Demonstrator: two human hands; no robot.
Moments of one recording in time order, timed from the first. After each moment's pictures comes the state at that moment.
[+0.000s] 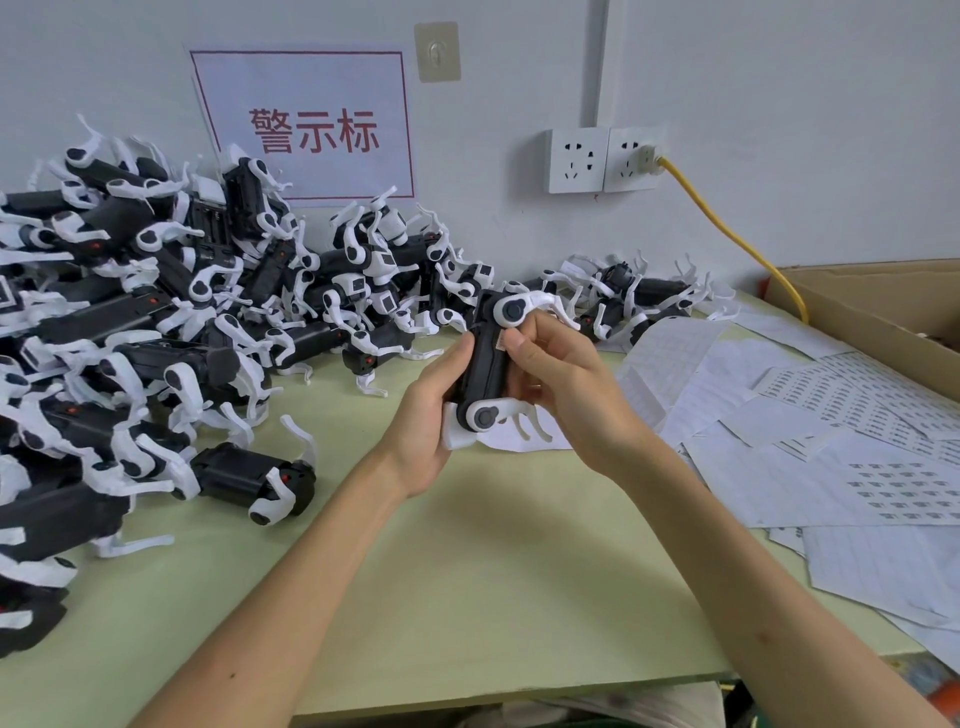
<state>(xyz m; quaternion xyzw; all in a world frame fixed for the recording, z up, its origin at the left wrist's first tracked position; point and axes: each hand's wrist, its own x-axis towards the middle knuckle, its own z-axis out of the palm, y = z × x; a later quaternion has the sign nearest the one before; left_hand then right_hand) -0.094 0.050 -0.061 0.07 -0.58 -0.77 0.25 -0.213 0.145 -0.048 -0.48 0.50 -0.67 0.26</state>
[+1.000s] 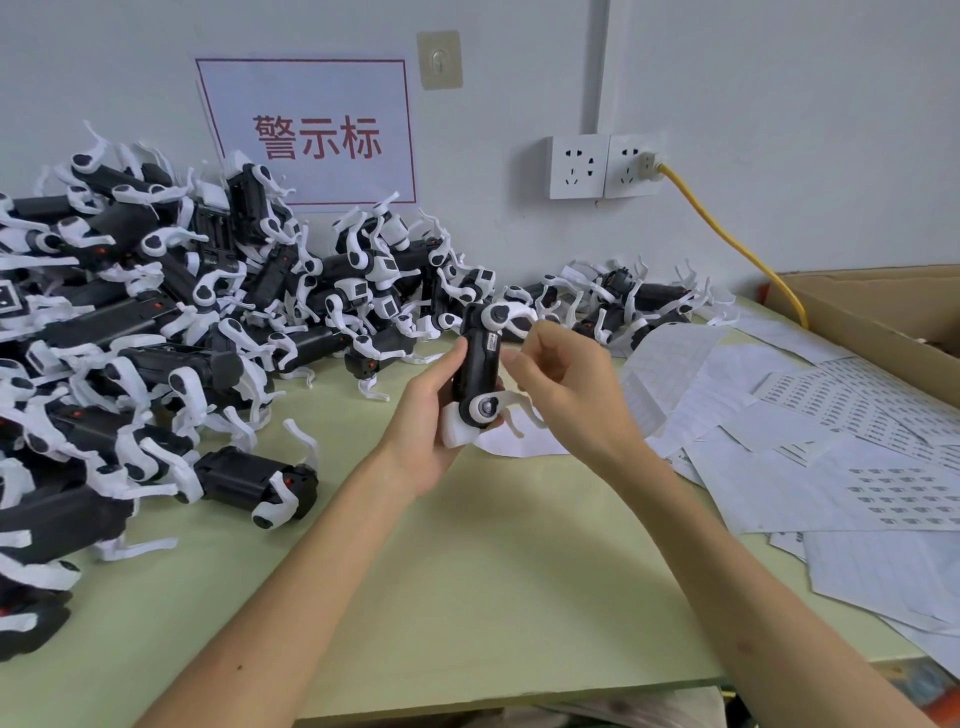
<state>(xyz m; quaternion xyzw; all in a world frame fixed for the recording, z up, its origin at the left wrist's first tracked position) -0.102 0.036 -0.069 0.14 -0.53 -0.80 0.25 -0.217 0.143 -0.056 -0.50 0.62 -0.60 0.04</state>
